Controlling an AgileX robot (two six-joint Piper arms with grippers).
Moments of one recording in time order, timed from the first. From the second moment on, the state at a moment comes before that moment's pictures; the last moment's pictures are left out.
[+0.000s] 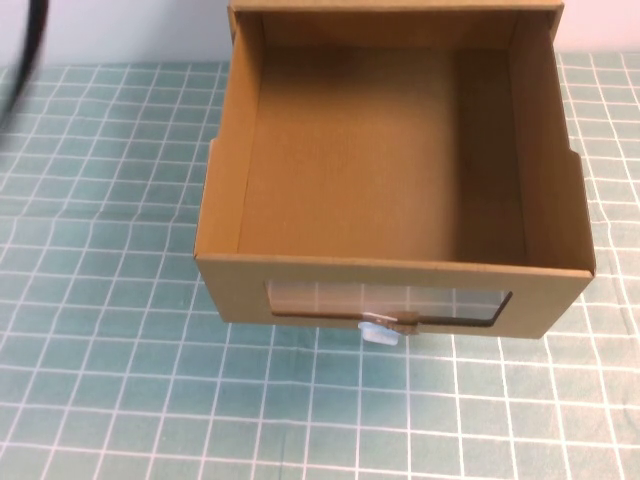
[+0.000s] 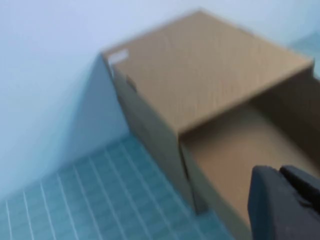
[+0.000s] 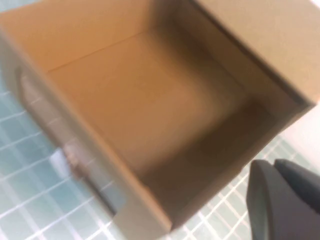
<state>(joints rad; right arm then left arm) 1.27 0.80 -1.13 -0.81 1.08 0.35 -0.25 1.11 -1.94 -0.23 1.28 0.38</state>
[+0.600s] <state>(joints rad) 1.27 0.36 -0.67 -0.64 0.98 0.26 -0.25 0.39 -0.64 -0.16 0.81 0.23</state>
